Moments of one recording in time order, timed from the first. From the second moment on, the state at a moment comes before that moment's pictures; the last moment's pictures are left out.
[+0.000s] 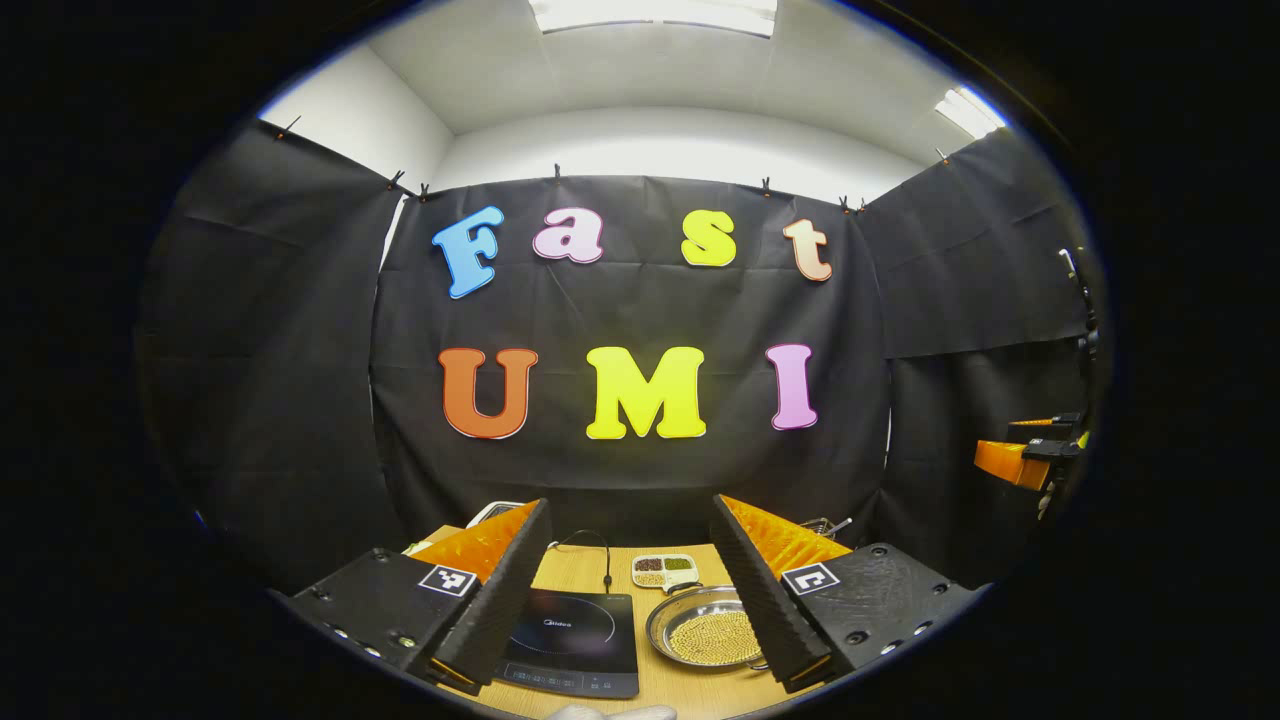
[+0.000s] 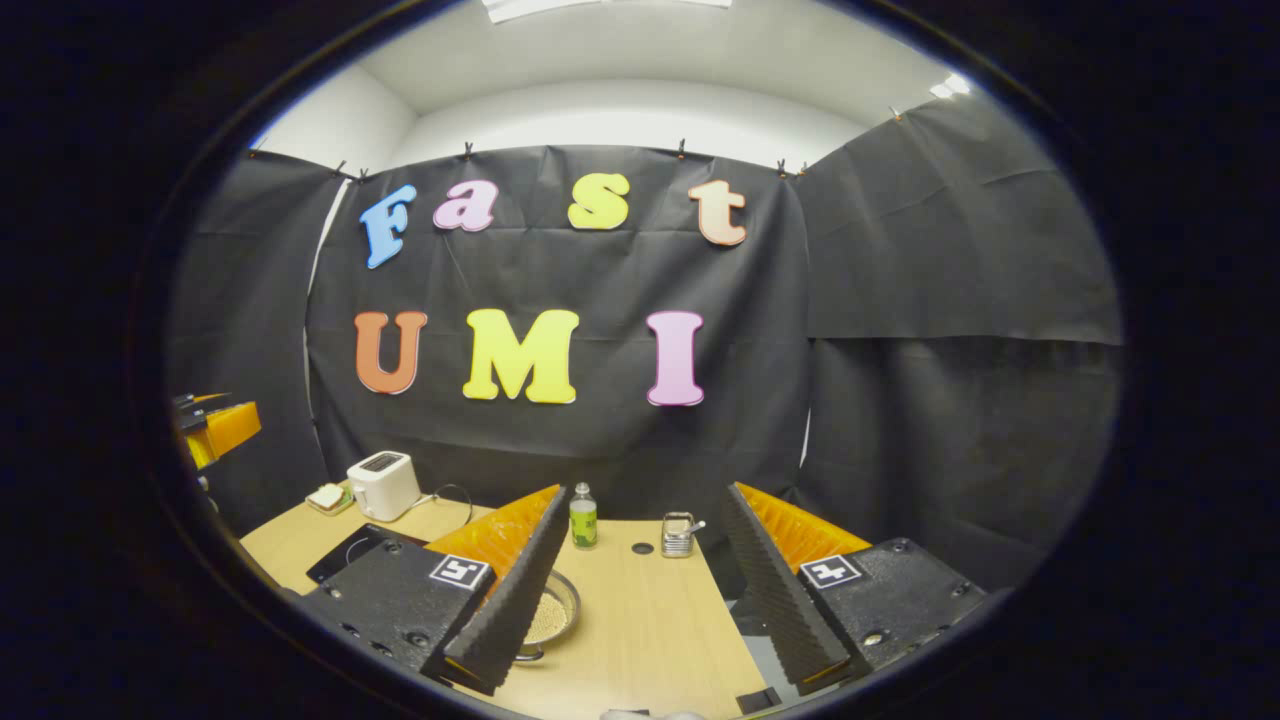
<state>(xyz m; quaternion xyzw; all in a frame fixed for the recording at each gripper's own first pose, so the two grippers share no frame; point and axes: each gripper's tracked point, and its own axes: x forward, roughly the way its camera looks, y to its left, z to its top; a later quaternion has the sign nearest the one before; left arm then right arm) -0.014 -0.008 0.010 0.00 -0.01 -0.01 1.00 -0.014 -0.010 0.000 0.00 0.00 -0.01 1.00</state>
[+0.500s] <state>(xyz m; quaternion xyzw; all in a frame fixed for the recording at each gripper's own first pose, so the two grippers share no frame) -0.018 -0.004 0.004 0.01 0.00 -0.01 1.00 -0.016 0.003 -0.002 0.00 0.00 0.00 1.00</state>
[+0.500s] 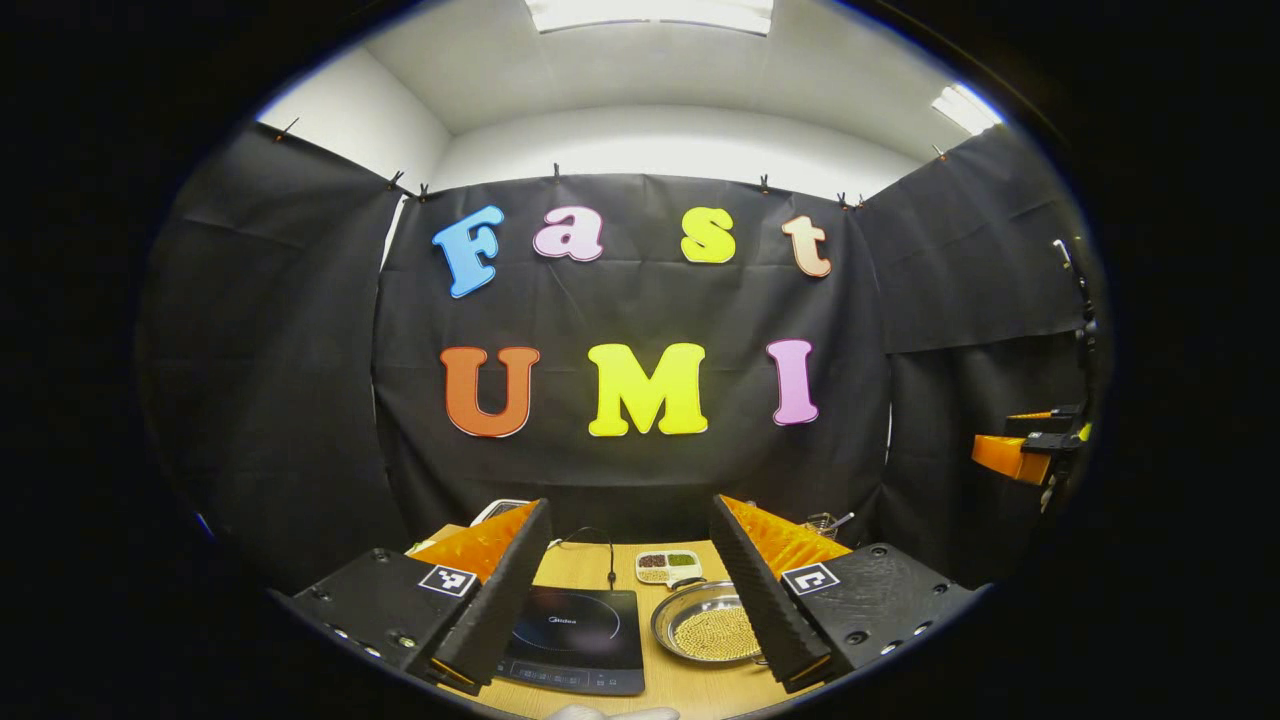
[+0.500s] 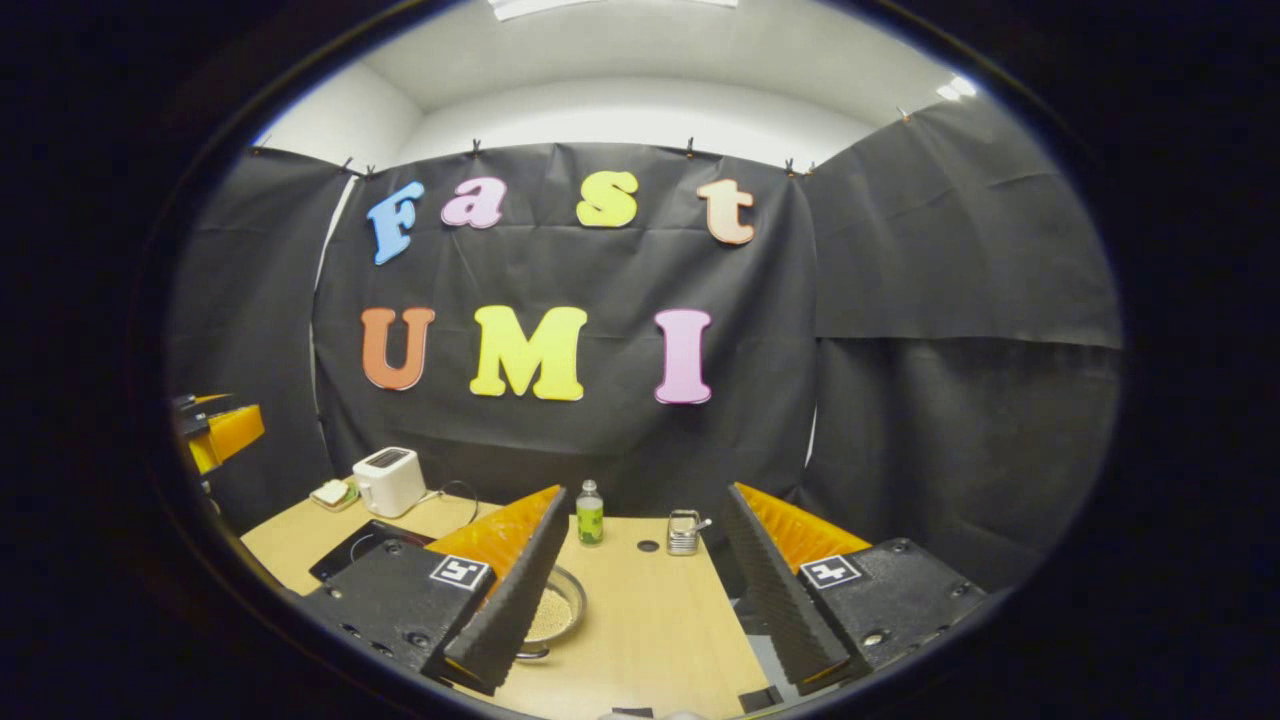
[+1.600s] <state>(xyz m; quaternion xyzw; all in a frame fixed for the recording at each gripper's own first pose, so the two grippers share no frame) -0.031 0.032 -0.005 0.01 0.01 0.03 1.00 -0.005 0.103 -0.237 -0.05 0.26 0.14 0.96</state>
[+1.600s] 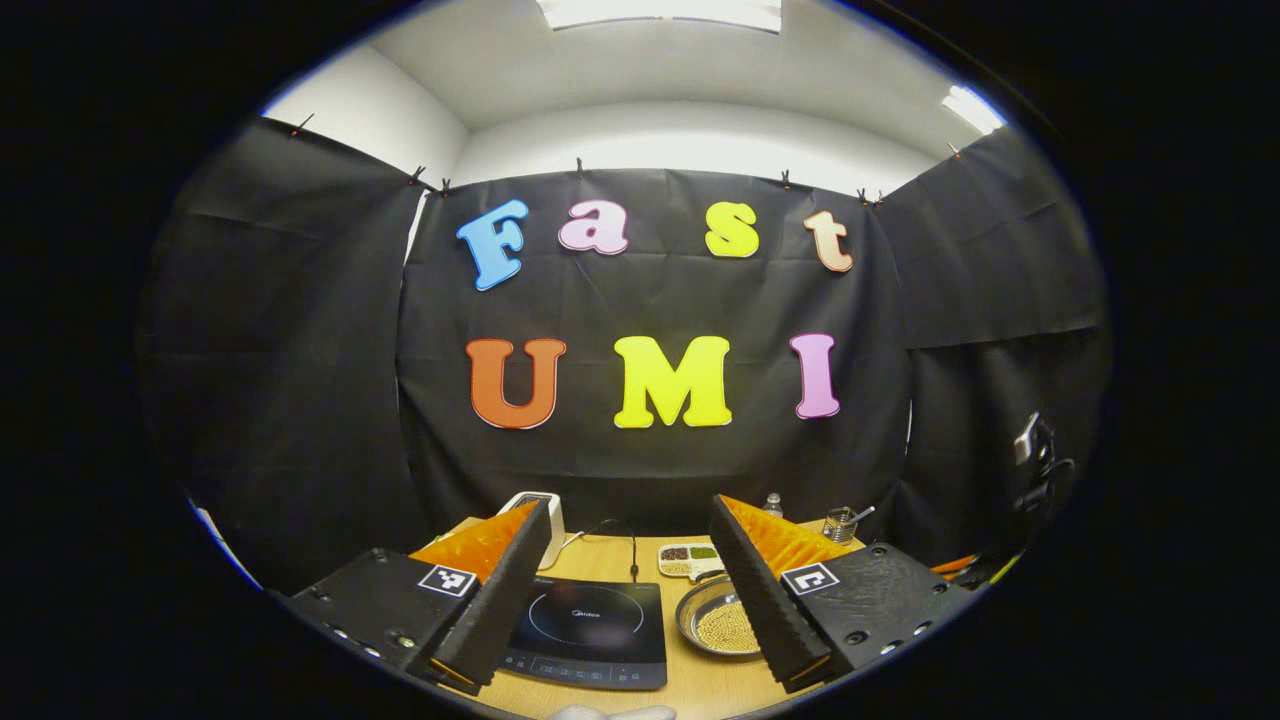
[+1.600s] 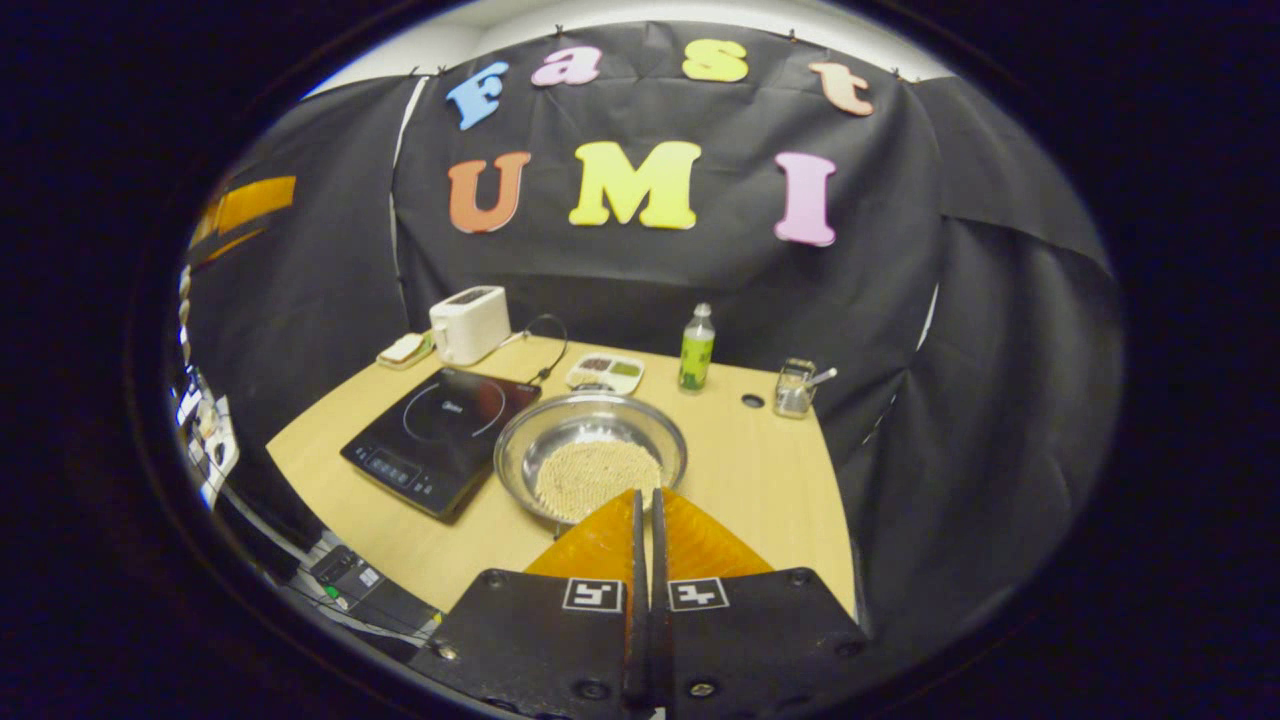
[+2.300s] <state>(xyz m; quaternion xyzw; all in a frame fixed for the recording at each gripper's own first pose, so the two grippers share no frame) -0.066 0.087 -0.015 0.02 0.06 0.13 0.99 0.029 0.230 -0.380 -0.04 0.41 0.24 0.88</state>
